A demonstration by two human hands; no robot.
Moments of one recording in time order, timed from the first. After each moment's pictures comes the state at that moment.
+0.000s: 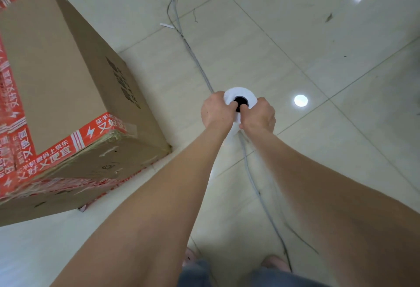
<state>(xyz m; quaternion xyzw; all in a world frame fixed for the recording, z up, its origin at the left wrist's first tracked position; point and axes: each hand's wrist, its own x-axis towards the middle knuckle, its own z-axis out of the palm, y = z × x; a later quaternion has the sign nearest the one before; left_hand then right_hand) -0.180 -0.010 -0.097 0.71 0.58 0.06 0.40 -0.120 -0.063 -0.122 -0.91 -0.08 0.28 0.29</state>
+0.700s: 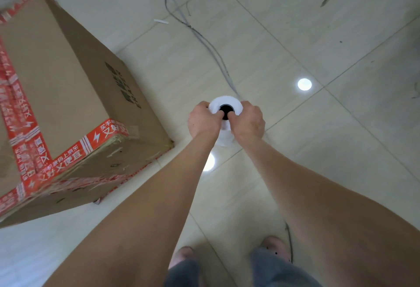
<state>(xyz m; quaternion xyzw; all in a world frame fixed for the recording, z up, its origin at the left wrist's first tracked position) -0.199 -0.022 -0.081 0.65 0.64 0.02 0.40 -0.132 -0.083 -0.095 -0.91 -0.14 0.31 0.25</state>
